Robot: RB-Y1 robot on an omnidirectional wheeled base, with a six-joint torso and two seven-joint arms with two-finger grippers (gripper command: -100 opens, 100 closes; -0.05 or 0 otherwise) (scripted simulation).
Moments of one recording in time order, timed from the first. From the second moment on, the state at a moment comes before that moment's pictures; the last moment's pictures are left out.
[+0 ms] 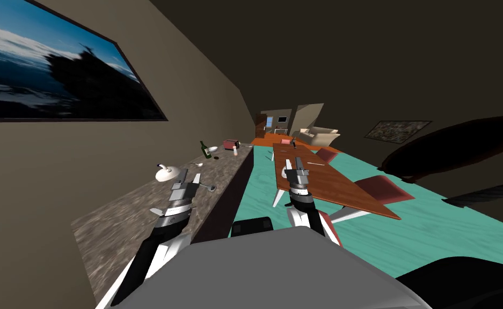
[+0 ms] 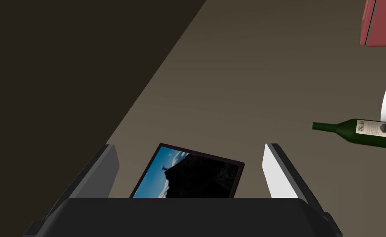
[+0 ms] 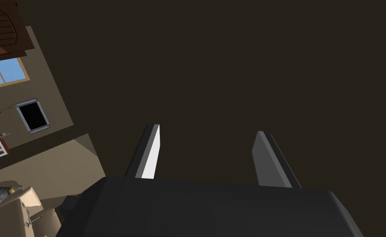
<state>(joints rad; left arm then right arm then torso) 0.64 0.25 0.04 -2.30 0.21 -0.41 -0.05 0.55 -0.01 0.07 -2.26 0.06 -0.62 -0.14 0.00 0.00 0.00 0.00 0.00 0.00</state>
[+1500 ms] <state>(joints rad) 0.96 0.61 0.25 -2.24 0.59 -0.15 -0.05 0.55 -0.01 0.07 -2.26 0.06 -0.62 -0.14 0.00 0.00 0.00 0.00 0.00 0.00</state>
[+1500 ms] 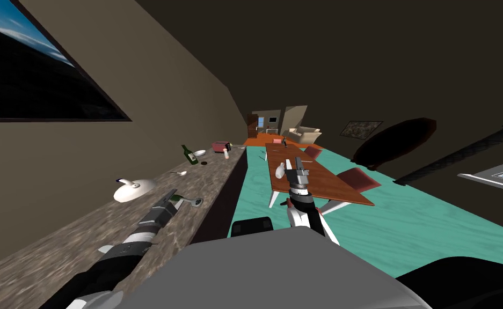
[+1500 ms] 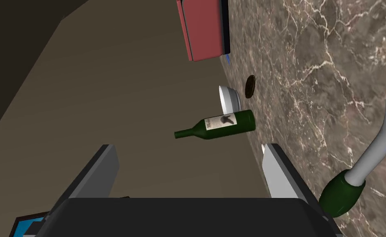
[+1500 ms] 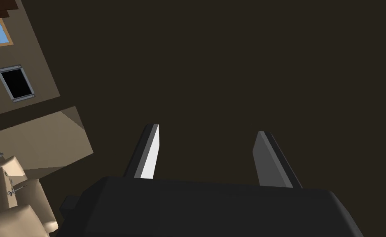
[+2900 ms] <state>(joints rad) 1.30 0.97 0.43 -2.16 0.97 0.10 -0.05 0.55 -0.01 0.07 -2.26 0.06 -0.62 -0.14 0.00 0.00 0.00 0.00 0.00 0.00</state>
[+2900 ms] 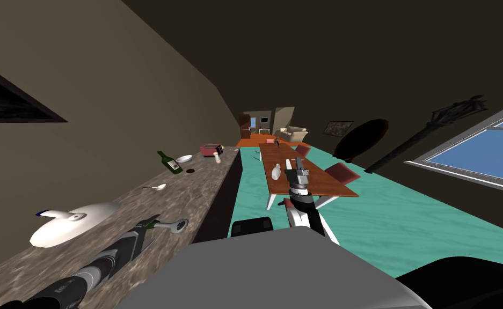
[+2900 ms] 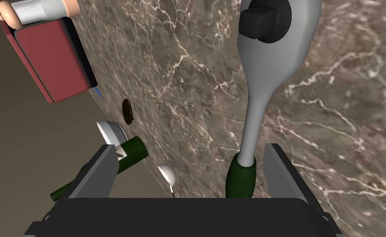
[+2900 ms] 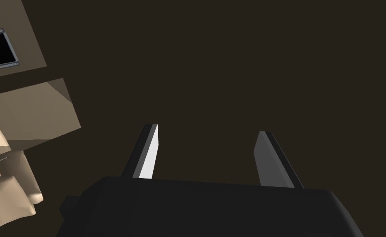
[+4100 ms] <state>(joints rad) 1.57 1.28 0.55 -2.08 1.26 0.31 -0.06 0.55 -0.01 0.07 -2.26 0.06 -0.62 -0.14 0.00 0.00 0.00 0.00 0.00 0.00</state>
